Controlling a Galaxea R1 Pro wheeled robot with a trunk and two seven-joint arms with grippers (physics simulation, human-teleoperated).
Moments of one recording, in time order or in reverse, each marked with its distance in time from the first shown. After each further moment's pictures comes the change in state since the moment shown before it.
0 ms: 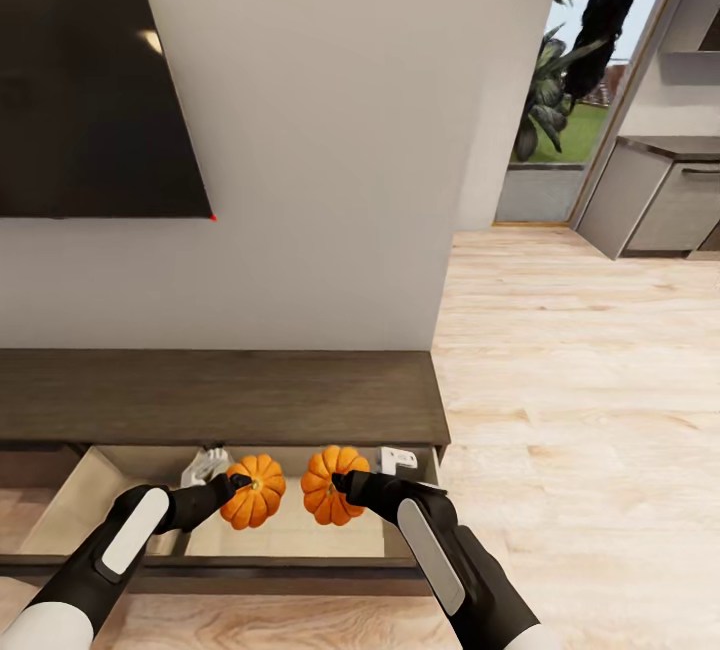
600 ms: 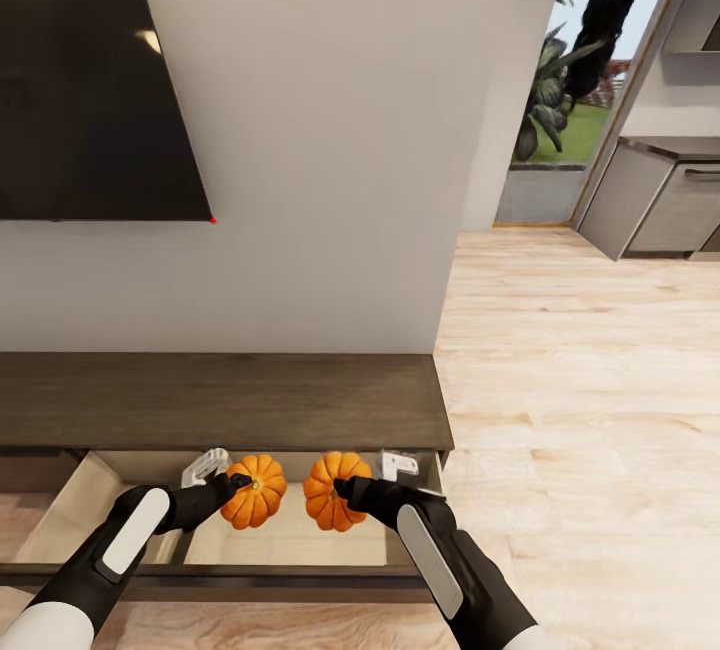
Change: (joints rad) left arm 0.000 -0.001 -0.002 0.000 0.000 0.000 0.000; right arm 0.000 0.000 0.001 0.048 0.001 -0.034 0.001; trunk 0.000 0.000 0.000
